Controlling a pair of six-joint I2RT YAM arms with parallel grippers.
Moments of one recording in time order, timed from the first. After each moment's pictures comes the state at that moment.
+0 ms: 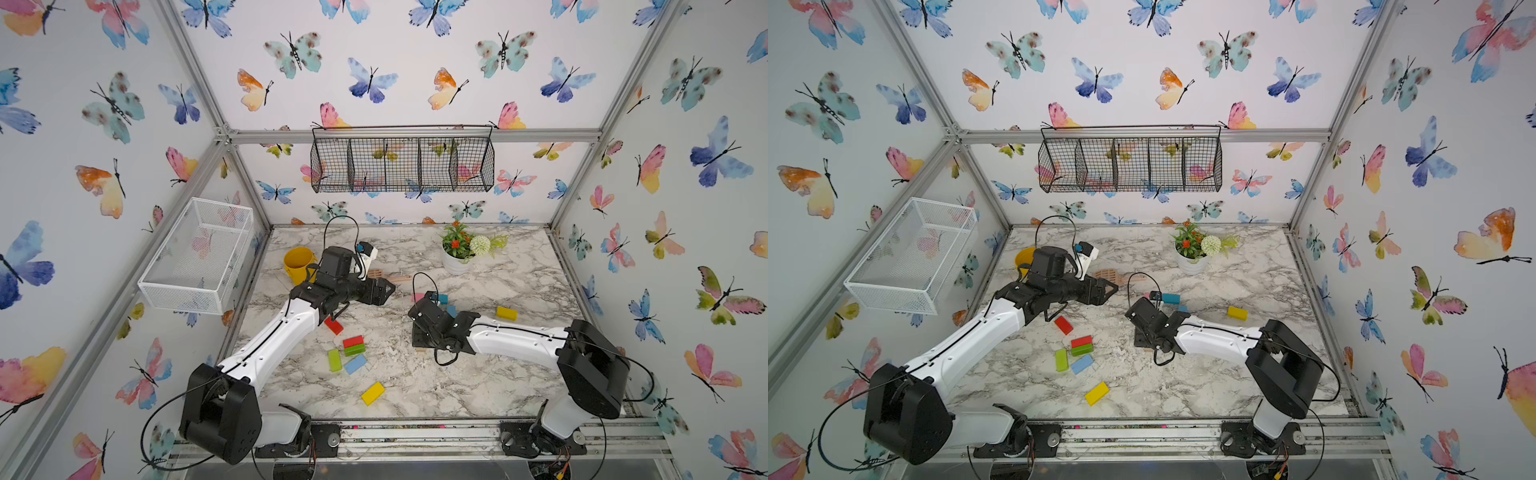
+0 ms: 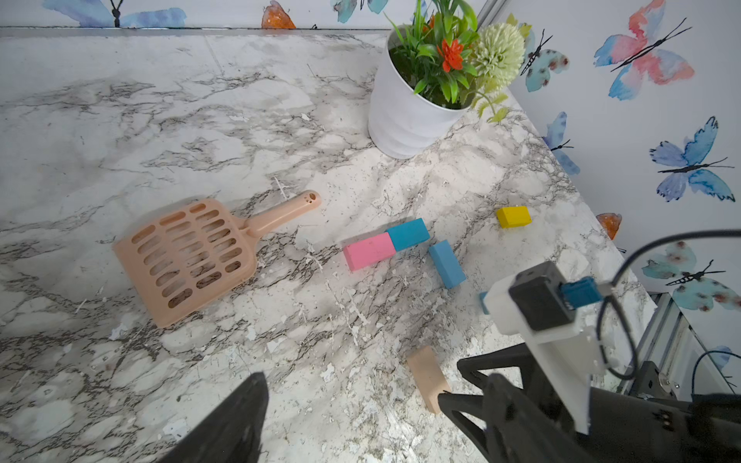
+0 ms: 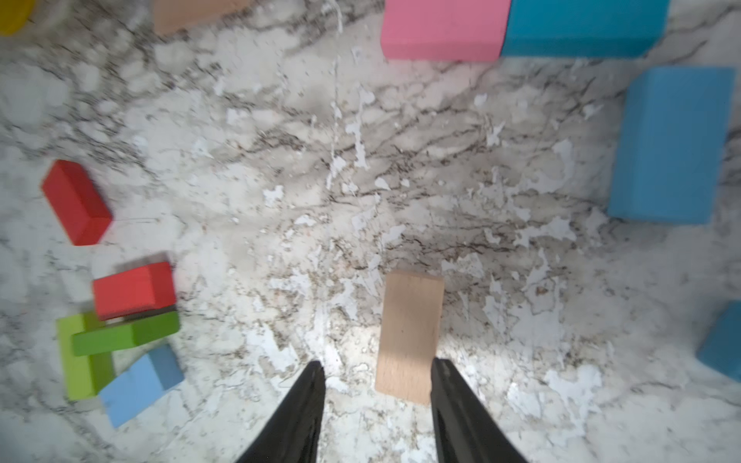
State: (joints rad) left arm -0.43 1.34 1.04 -0.38 0.39 -0.18; right arm 1.00 1.62 1.02 -0.42 0.21 0.86
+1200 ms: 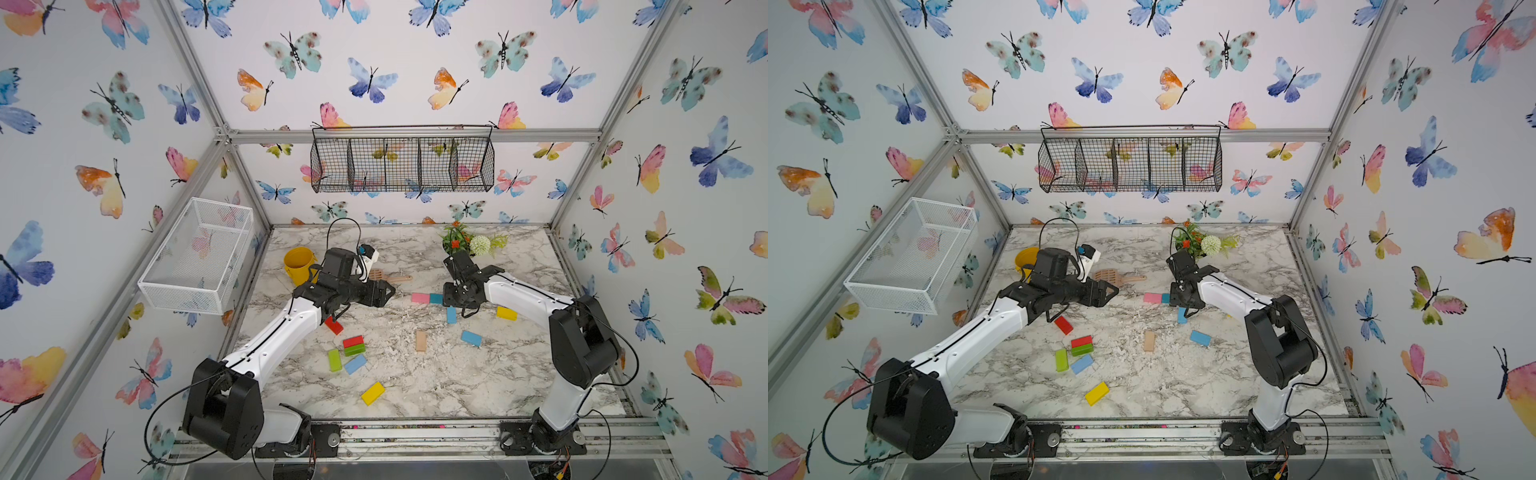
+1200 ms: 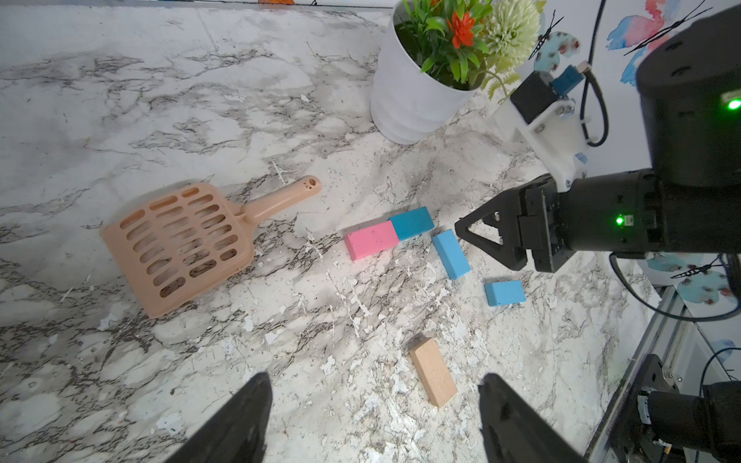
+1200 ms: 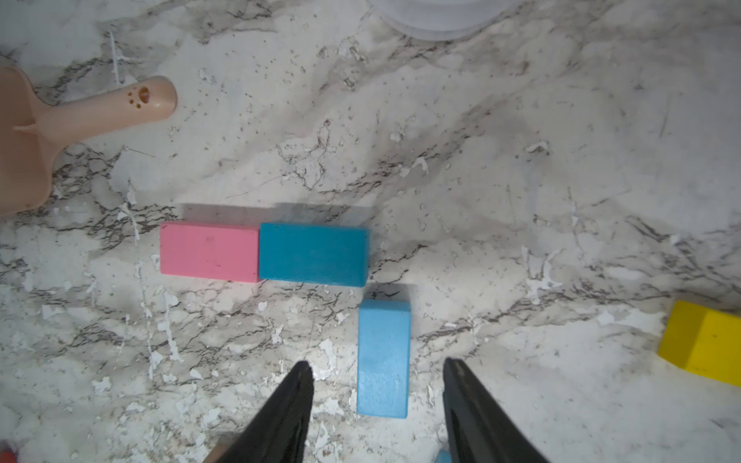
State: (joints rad) left arm -0.43 1.36 1.03 -0.38 0.39 -0.17; right arm 0.57 1.80 1.26 -0.64 0.14 0.56
